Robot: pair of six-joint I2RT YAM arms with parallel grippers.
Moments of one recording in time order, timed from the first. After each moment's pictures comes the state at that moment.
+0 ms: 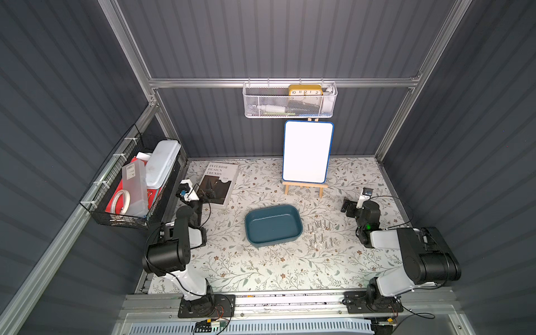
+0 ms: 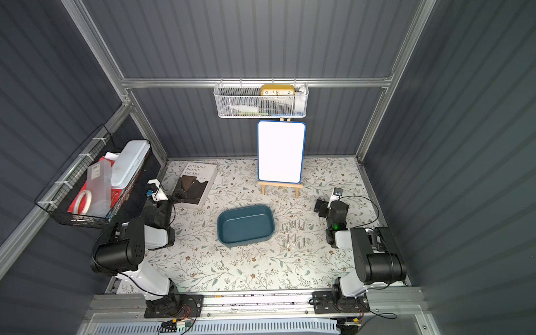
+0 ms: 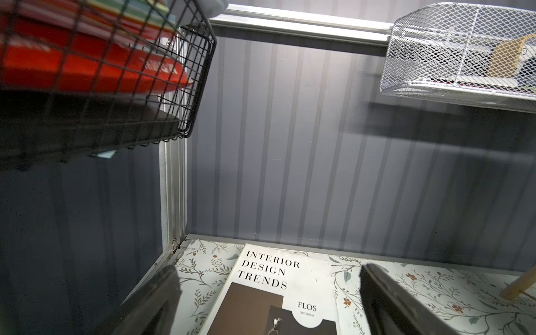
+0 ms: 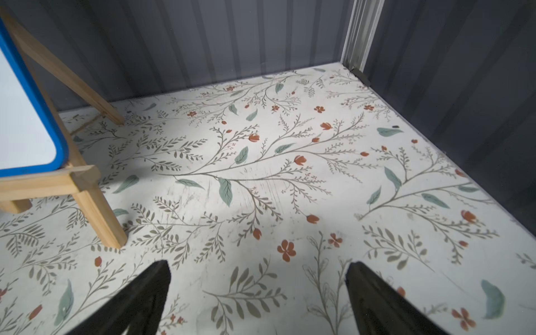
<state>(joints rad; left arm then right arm) 0.18 1.71 0.46 1.50 0.23 -0.10 0.00 1.55 0.39 0.80 0.14 0.13</state>
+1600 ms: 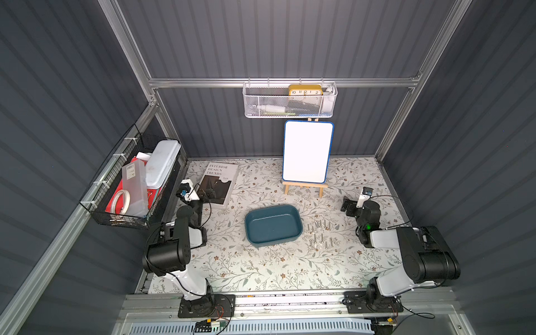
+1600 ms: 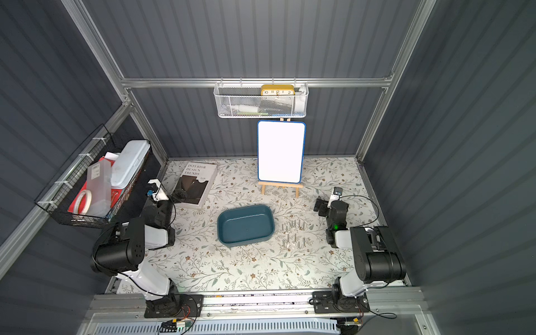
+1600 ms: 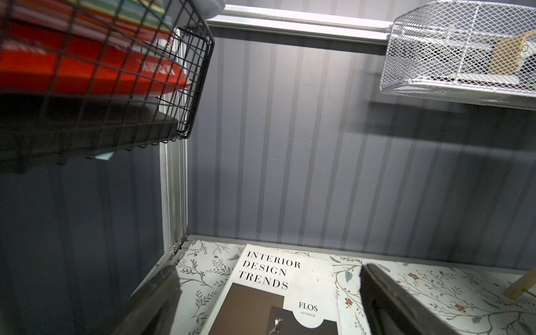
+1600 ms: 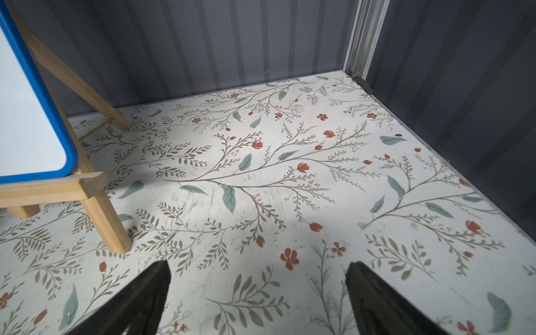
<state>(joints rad) 0.18 1.71 0.46 1.50 0.22 -0.10 0.00 1.55 0.39 0.83 0.13 0.12</state>
